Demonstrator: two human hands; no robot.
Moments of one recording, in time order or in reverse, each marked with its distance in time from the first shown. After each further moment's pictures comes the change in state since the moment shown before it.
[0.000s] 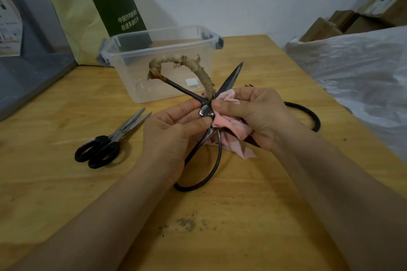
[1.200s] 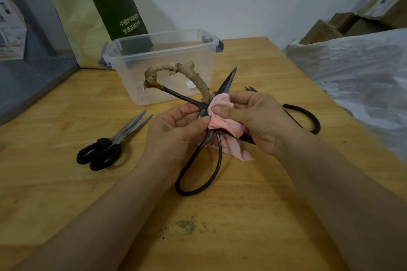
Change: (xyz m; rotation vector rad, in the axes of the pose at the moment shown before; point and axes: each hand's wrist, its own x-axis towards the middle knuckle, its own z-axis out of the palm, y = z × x) left_hand 0.006 -0.005 -0.006 0.089 0.003 -0.012; right_hand -0.001 0.001 -0.001 -0.073 -0.002 0.015
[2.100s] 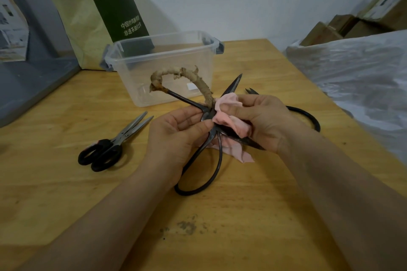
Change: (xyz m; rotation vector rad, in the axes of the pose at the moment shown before) left_hand 0.001 -0.003 0.001 0.033 0.026 0.016; right_hand 0.005 -0.003 -0.005 0.136 0.089 0.116
